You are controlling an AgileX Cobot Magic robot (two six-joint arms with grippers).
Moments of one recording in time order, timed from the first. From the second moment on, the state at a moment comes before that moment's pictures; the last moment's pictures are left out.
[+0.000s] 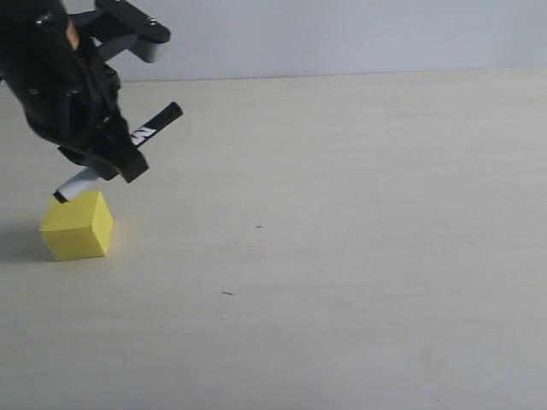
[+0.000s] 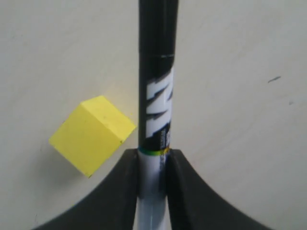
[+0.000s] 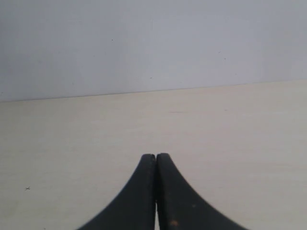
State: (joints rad) left arm -0.57 1.62 -1.28 0.12 1.11 0.18; right arm -0.01 0.01 -0.01 0.18 0.25 -0.07
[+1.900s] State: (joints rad) left arm 0.05 1.64 -1.03 0.25 0.82 1.30; right arm -0.01 0.01 -0.01 0.18 0.25 -0.07
